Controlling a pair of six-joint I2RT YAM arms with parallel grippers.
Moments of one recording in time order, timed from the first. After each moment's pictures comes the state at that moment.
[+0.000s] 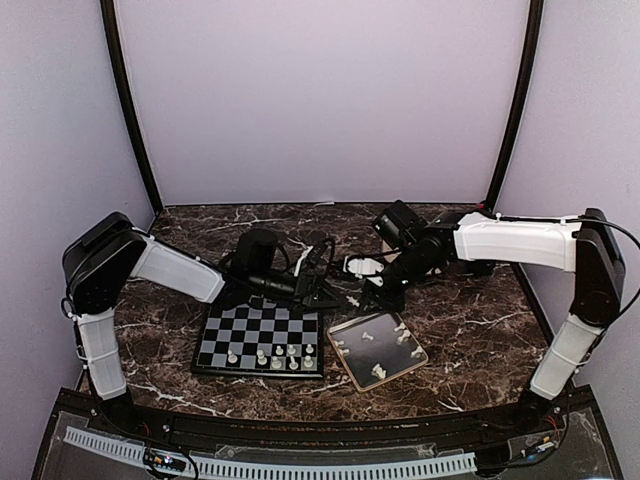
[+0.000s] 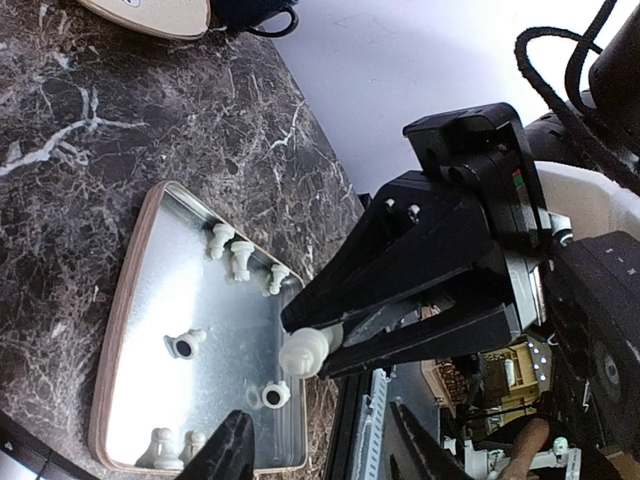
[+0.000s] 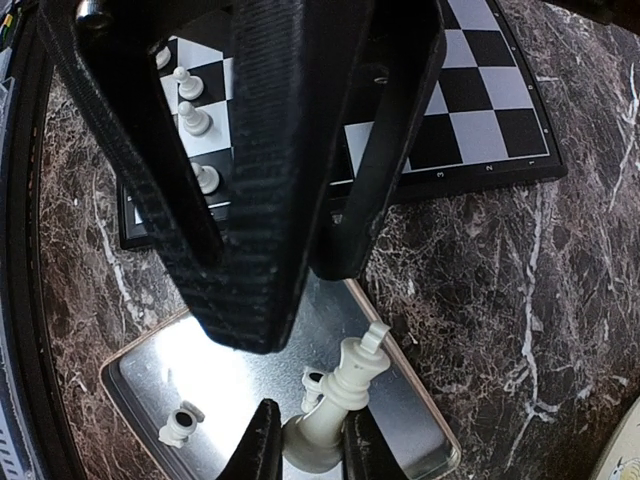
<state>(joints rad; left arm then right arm) -0.76 1.93 1.00 0.52 0.86 -0.79 0.80 1.69 1.26 -0.69 -0.35 -0.54</state>
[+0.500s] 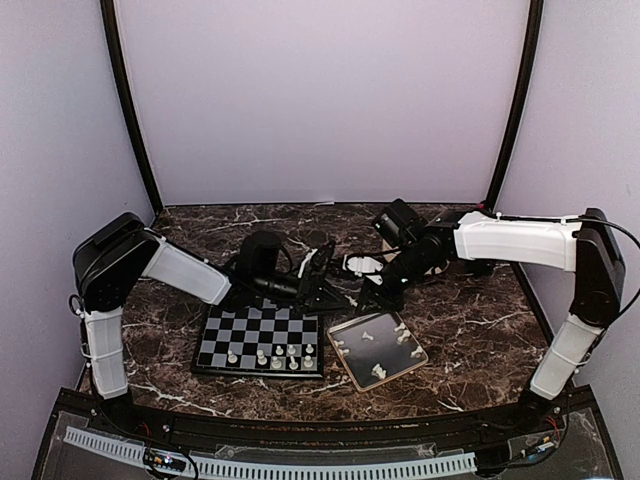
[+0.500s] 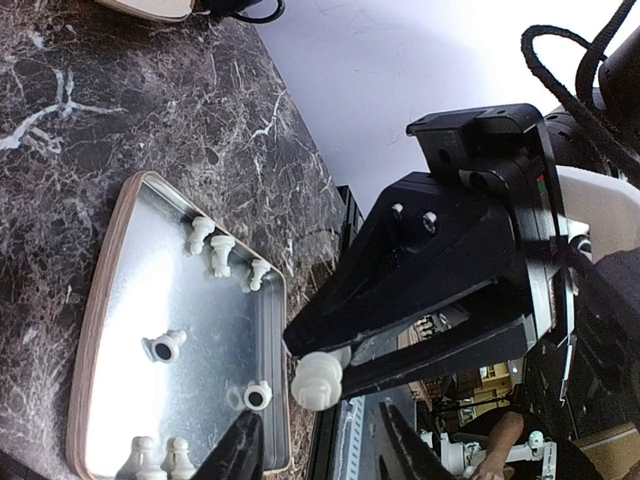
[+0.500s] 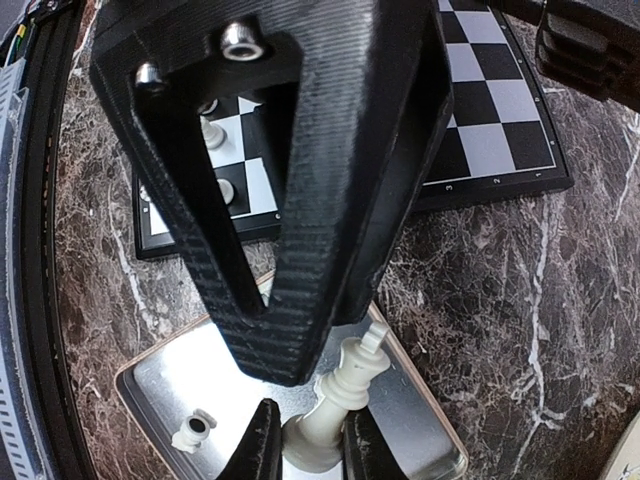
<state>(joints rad) -0.76 1.99 1.02 0.60 0.93 -0.88 0.80 1.70 1.26 -0.69 -0.39 -0.53</state>
